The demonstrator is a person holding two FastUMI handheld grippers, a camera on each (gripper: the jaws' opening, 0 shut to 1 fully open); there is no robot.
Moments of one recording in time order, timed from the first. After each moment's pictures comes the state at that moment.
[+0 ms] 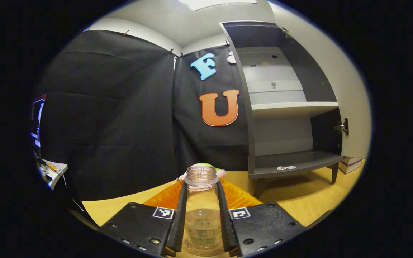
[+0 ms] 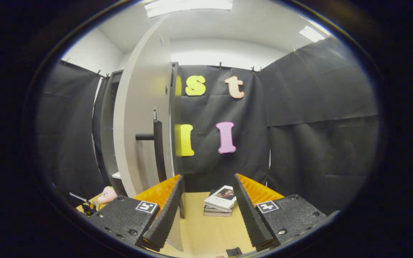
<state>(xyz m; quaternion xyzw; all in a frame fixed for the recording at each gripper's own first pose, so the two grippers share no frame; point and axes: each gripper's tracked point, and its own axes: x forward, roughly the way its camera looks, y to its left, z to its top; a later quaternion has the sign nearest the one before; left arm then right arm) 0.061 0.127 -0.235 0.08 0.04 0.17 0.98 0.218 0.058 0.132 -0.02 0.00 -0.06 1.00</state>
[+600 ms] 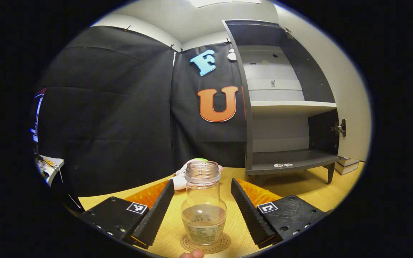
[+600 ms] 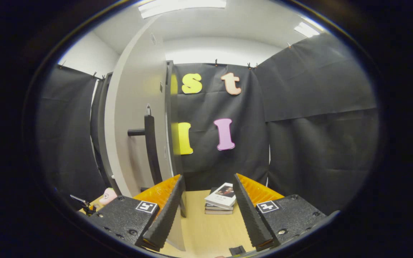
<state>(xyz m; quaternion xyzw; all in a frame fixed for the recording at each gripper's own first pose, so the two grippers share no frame) 0.055 0.128 -0.238 0.06 0.06 0.17 0.98 0.222 0.051 0.121 0.00 0.00 -0.06 1.00</state>
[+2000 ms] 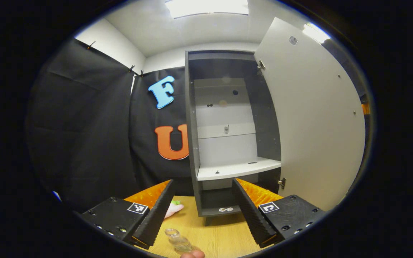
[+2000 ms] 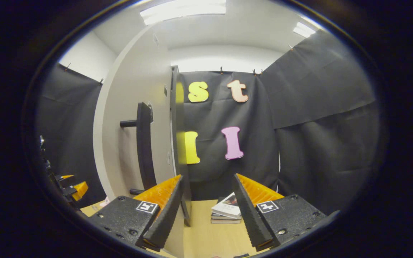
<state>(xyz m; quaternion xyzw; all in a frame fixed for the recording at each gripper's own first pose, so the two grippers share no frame) 0.048 0.000 -0.012 0.07 0.03 -0.02 1.00 0.258 0.059 0.111 0.01 -0.05 -0.01 1.00</state>
